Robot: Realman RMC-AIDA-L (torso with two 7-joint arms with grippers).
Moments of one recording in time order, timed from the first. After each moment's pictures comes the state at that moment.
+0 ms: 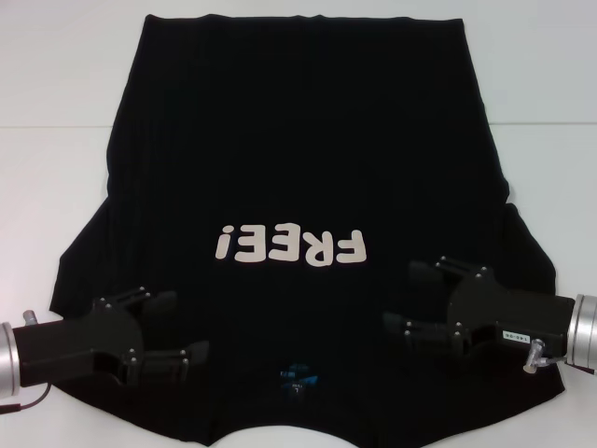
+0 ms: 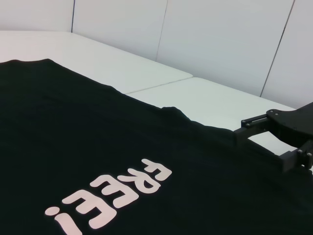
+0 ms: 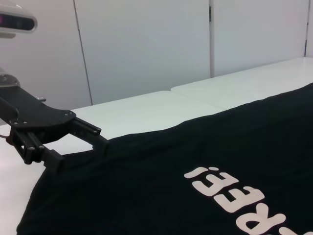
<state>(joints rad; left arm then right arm) -0.38 -2.09 0.61 0.65 2.07 1.52 -1.24 0.56 2.10 -0.62 -0.39 -2.01 -1.35 0.98</state>
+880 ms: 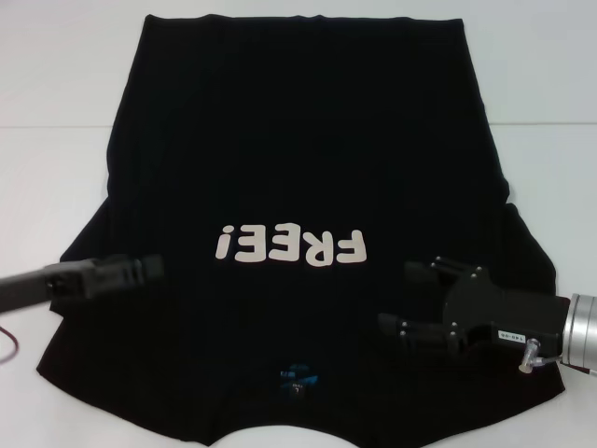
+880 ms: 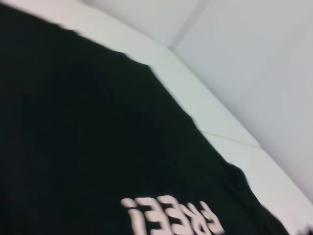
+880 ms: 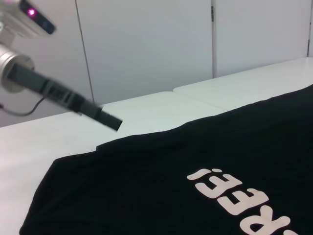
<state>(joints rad) -0.44 -2.02 0.50 0.64 2.07 1.50 -1.81 0.56 2.10 -0.62 -0.37 -2.01 -1.35 0.99</state>
